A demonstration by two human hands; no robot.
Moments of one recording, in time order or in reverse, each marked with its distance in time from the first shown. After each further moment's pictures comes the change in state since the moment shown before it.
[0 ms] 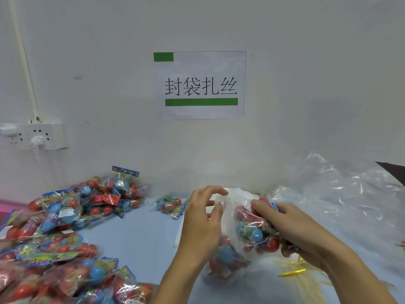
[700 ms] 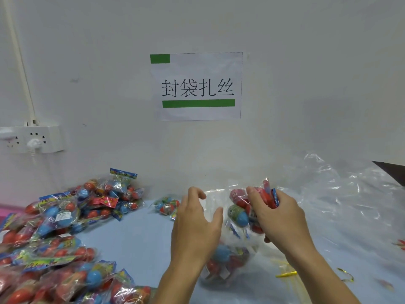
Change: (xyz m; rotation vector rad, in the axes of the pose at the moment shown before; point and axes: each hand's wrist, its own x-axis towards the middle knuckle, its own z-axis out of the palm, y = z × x) left_hand -0.001 -0.001 -0.001 0.345 0.103 -0.083; right_hand 0.008 -0.001 0.028 0.006 0.500 -0.250
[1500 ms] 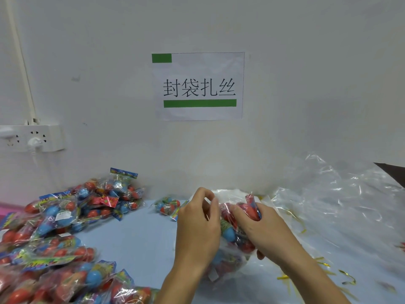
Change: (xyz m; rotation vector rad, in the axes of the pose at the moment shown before) left_hand 0.001 0.003 0.003 -0.224 0.115 0.121; right_hand -0.010 0.000 0.014 -0.067 -0.294 0.058
